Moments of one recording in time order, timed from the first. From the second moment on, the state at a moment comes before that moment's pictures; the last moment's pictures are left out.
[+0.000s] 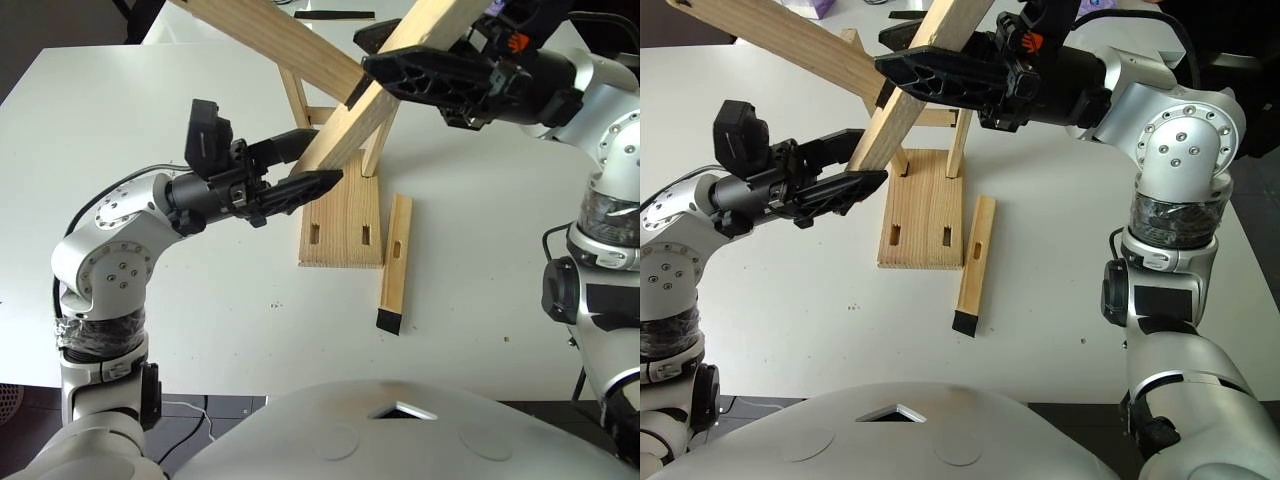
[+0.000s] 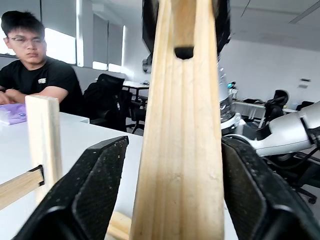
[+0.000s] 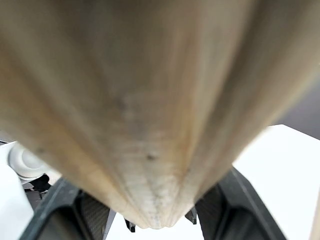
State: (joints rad) left arm -0.21 0.58 0.15 -0.46 -0.99 0.66 -0.89; right arm -0.78 -0.47 -0.09 -0.16 1.13 1.00 0.89
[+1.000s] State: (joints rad) left arm -0.15 0.04 0.29 -0.15 -0.43 0.24 0.04; right arm -0.39 -0.68 0.07 -0.20 0.61 0.56 1.21
